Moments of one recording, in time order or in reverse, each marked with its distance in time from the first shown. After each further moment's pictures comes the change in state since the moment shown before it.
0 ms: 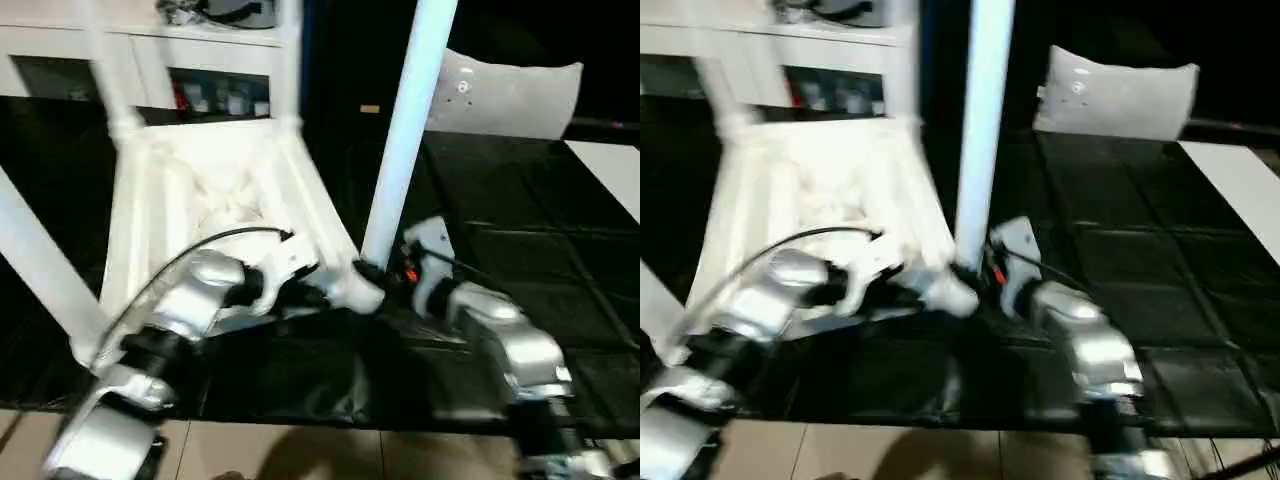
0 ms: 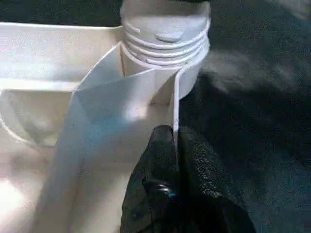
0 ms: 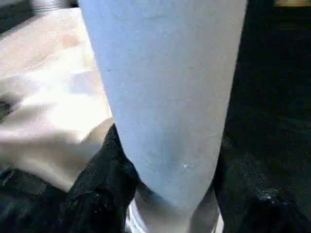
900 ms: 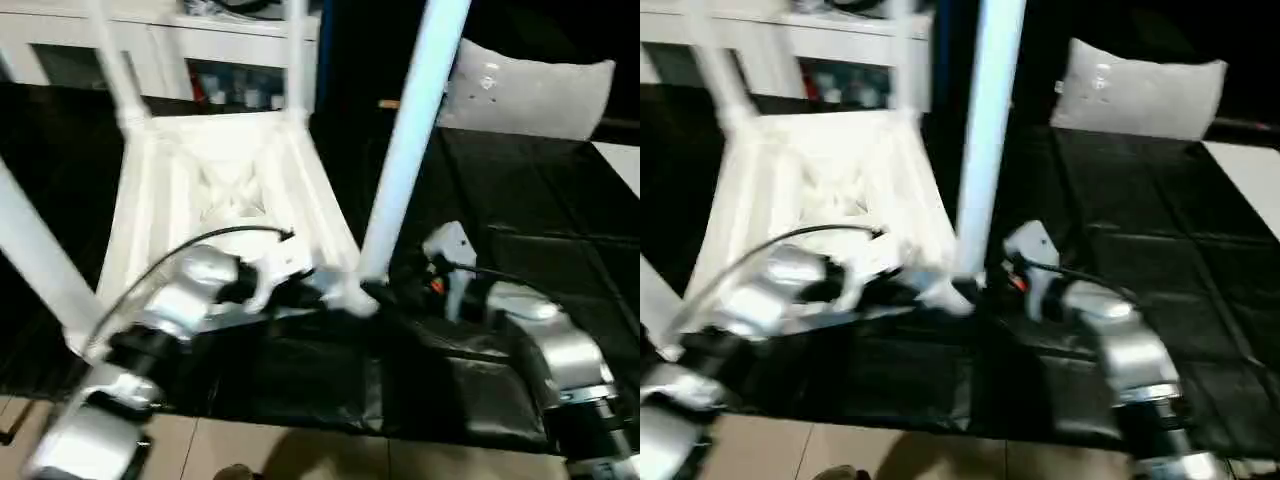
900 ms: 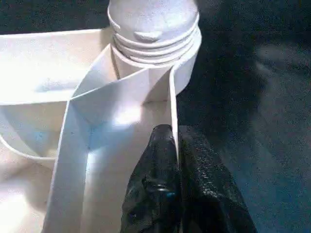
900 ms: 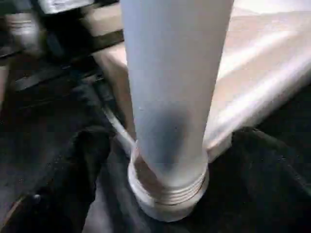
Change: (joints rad) left arm 0.029 0.216 -0.077 -0.035 -0.028 -0.267 -0.362; right arm 0.058 -0.377 0.099 -0.029 0.136 -0.162 0.705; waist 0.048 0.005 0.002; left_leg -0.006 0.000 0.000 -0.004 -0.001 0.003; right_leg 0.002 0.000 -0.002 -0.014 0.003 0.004
